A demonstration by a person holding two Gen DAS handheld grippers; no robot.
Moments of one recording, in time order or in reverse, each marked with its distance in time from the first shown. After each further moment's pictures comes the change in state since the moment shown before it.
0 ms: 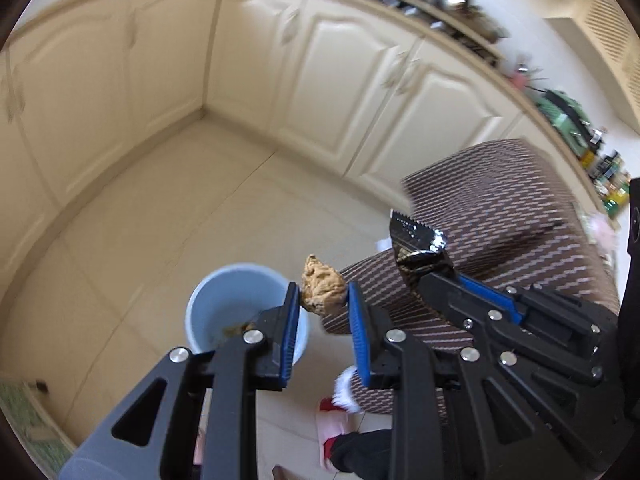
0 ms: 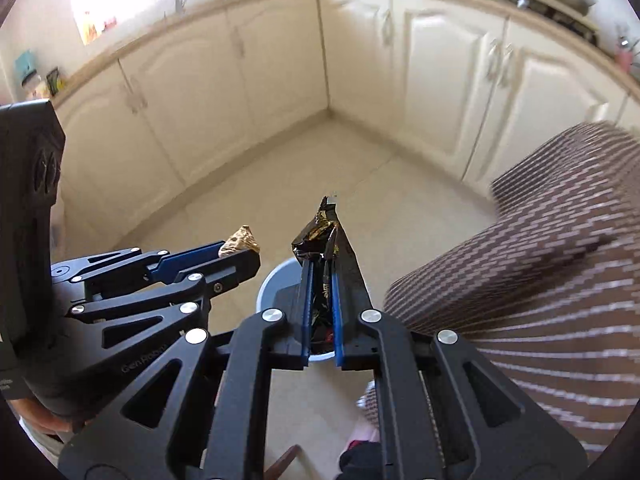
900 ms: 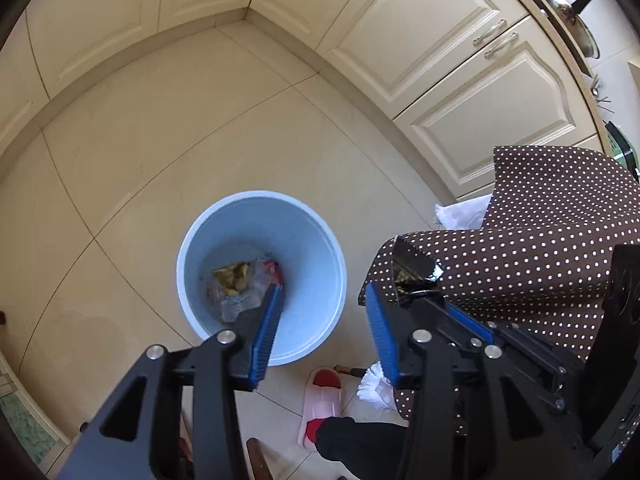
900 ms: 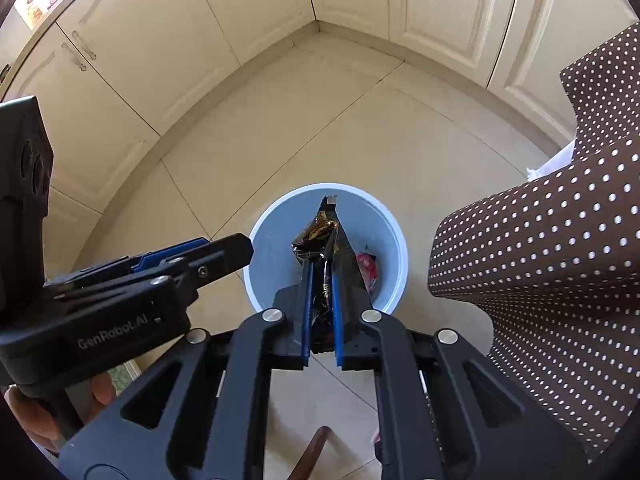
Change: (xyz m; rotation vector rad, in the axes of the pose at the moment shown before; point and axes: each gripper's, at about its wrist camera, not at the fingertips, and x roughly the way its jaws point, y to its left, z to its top) left arm 0.133 0.097 -0.022 -0.223 0.219 -0.031; right arm 0.170 -0.001 -0.025 0.127 0.244 0.017
